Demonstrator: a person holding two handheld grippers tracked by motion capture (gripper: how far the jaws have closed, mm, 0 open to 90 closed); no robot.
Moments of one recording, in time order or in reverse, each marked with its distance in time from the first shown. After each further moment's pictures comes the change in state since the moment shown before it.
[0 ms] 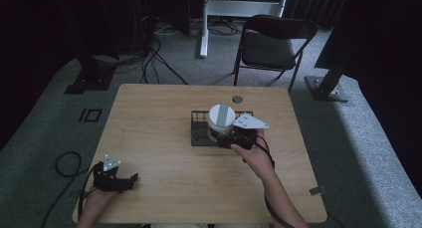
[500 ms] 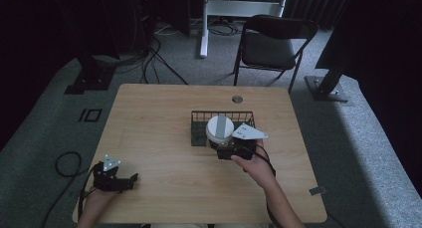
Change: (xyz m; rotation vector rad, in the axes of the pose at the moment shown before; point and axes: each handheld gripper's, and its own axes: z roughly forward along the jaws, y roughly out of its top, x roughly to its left) left arm 0.000 0.000 0.000 -0.001 0.000 0.000; right arm 0.012 -0.023 -0.008 0.033 0.055 -0.004
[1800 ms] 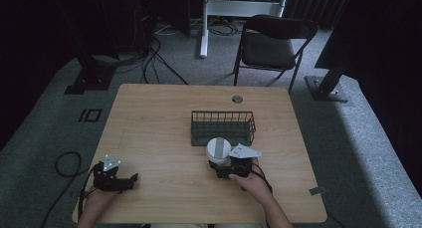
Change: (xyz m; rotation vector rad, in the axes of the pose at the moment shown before) left arm 0.000 0.000 0.000 -0.001 -0.001 0.000; right arm 0.013 -0.078 0.012 0.110 0.036 0.068
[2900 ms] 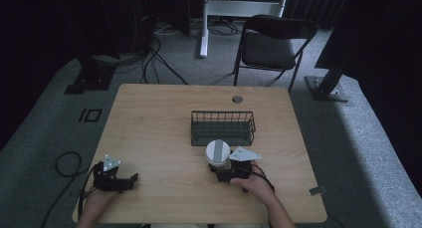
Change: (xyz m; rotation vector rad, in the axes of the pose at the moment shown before) left arm 0.000 0.000 0.000 0.000 0.000 0.000; right arm -0.001 -0.011 0.003 -0.001 0.026 -0.026
